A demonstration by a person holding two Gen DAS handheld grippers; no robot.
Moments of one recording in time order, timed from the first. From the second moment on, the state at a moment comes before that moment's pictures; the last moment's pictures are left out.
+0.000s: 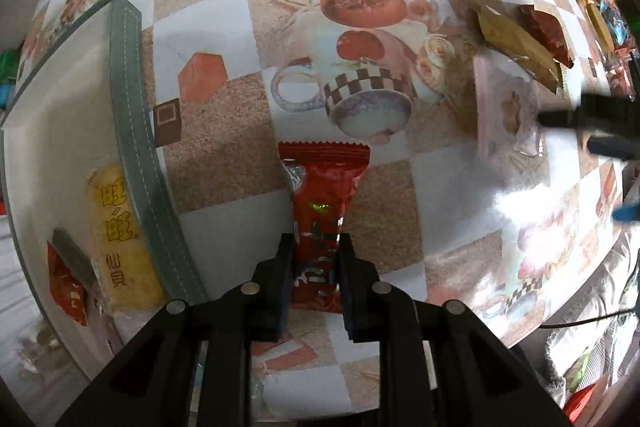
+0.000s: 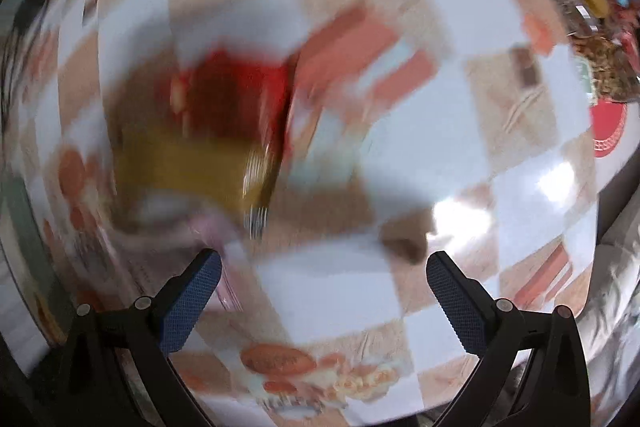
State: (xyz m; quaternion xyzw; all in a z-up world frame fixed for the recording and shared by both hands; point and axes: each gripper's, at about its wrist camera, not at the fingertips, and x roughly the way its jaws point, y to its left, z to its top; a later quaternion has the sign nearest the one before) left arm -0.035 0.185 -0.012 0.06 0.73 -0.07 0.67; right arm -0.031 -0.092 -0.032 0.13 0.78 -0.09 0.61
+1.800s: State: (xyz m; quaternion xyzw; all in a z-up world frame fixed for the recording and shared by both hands) left arm -0.049 0.178 0.006 0.08 0.73 -0.08 0.67; right arm -0.072 0.080 0.009 0.02 0.78 -0.01 0.63
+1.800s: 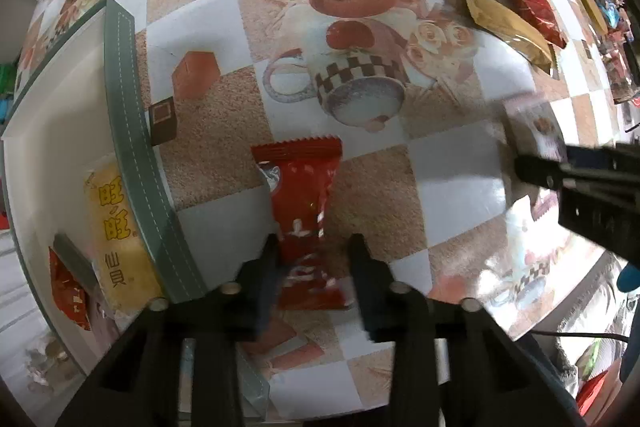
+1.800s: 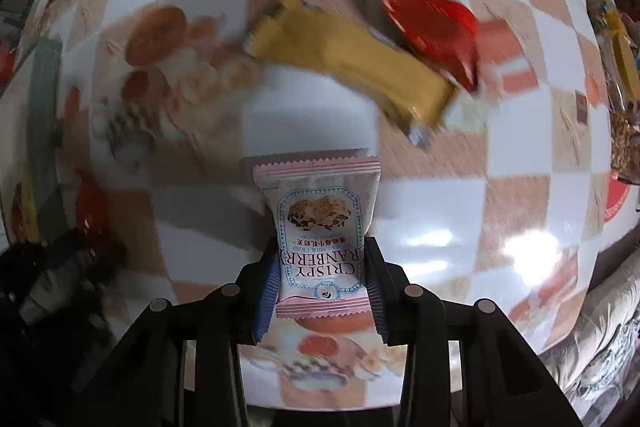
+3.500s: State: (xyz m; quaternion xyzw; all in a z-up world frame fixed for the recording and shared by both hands) left arm -0.061 0.165 0.002 0.09 0.73 -0.07 0.67; right arm -0.087 0.040 -0.004 0.00 0.78 -0.02 0.62
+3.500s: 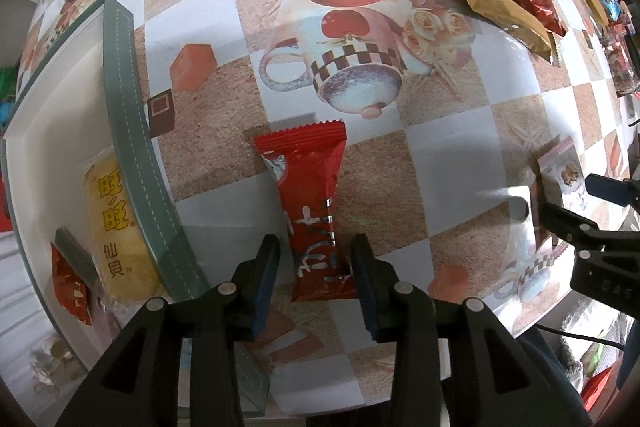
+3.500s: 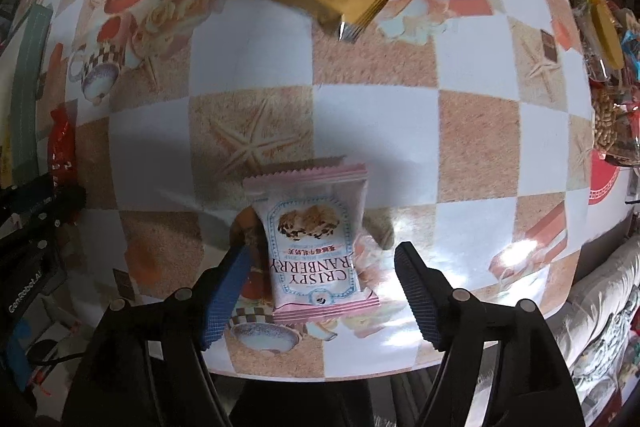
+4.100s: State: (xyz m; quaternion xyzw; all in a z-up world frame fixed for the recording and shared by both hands) left arm -0.062 0.178 -0.004 0.08 0.74 -0.08 0.67; right arm -0.085 0.037 -0.011 0.02 0.79 -0.01 0.61
